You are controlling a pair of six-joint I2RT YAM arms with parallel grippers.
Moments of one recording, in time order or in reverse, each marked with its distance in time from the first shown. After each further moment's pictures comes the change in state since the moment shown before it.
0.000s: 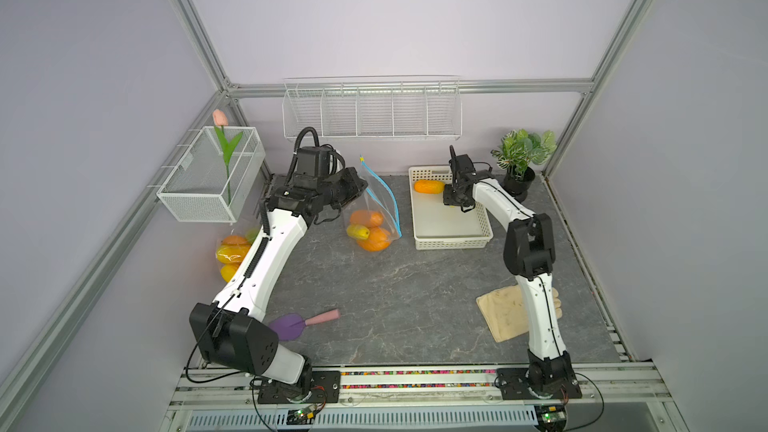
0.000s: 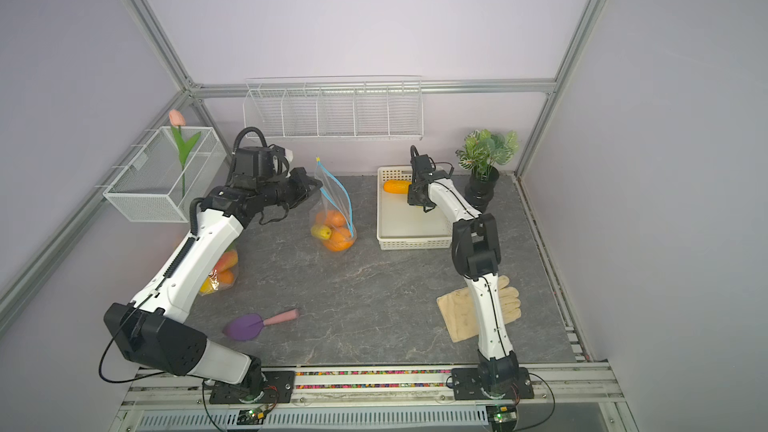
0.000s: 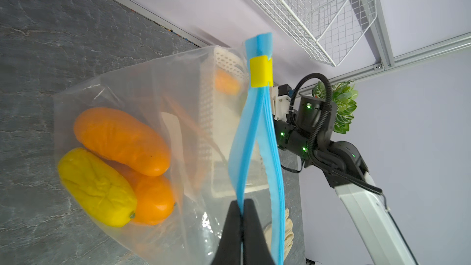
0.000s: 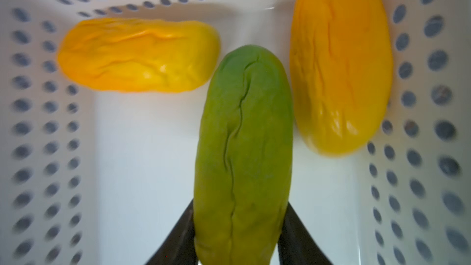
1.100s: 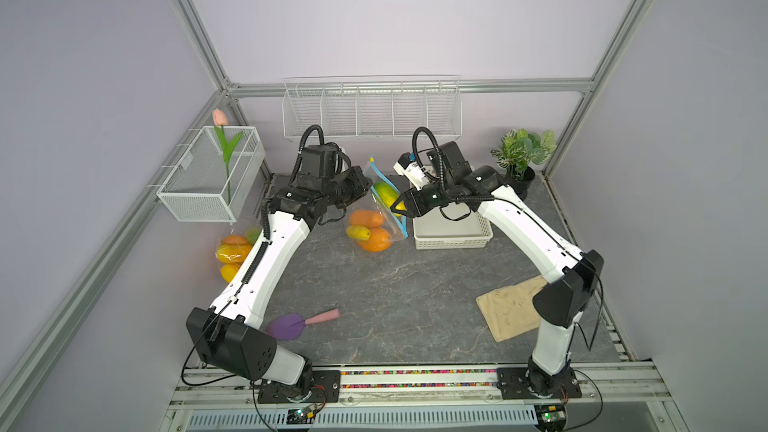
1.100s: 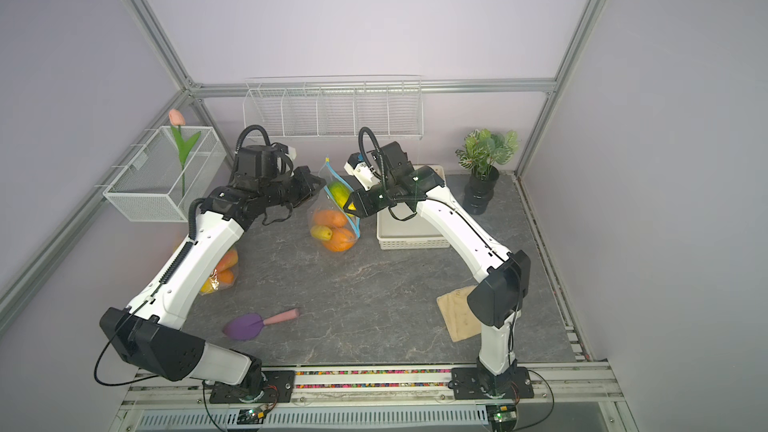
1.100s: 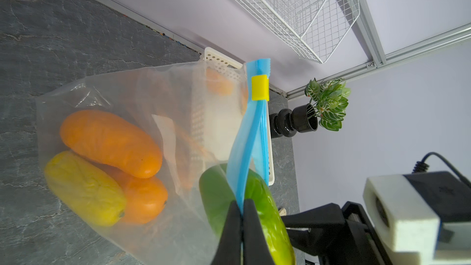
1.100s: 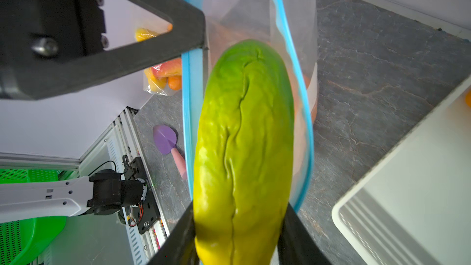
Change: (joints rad) left arm -0.045 -0.031 0.010 -0.012 -0.057 -0.017; right arm 0.334 -0.349 0.070 -0.185 -0.491 -0.257
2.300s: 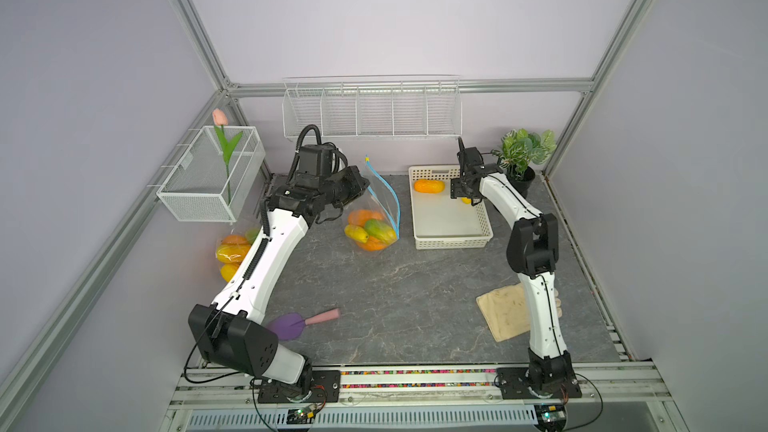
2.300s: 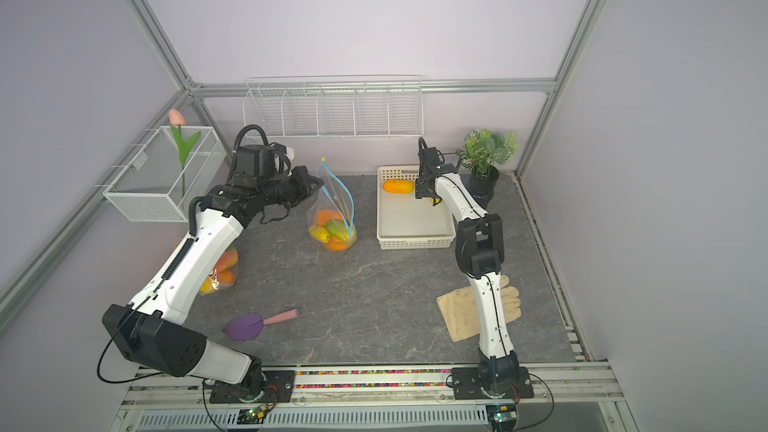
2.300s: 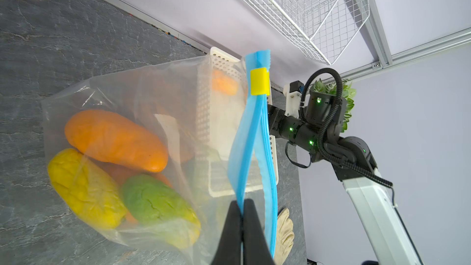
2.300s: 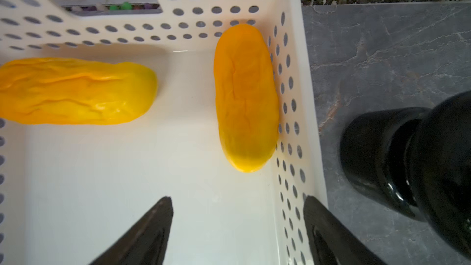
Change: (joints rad) left arm 0.041 0.019 0.002 -0.003 0.033 0.022; right arm -0.389 0.527 0.204 0.084 0.703 0.170
